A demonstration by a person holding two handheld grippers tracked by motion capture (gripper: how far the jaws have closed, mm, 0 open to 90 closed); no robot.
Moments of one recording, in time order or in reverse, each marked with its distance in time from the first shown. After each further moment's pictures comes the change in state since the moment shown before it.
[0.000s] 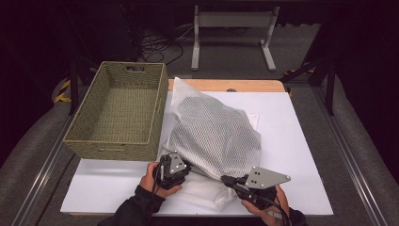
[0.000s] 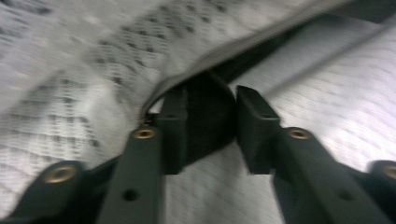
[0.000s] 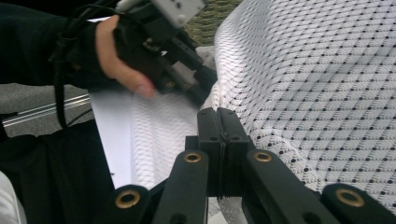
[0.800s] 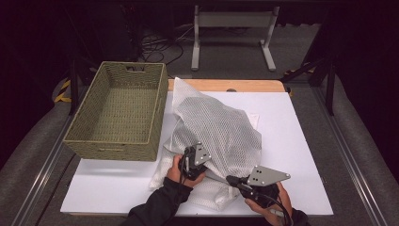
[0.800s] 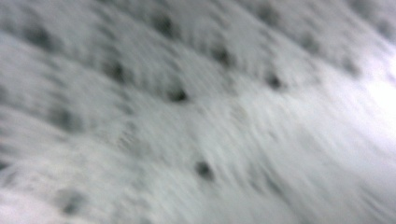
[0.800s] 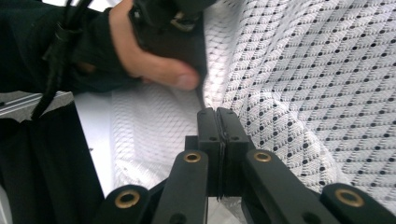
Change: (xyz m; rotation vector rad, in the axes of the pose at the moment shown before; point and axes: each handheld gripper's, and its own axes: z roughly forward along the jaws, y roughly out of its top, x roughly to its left) left arm -0.026 0.048 0.034 -0.145 -0.140 -0.001; right arm -0.012 -0.016 0.001 0.068 -0.040 0.033
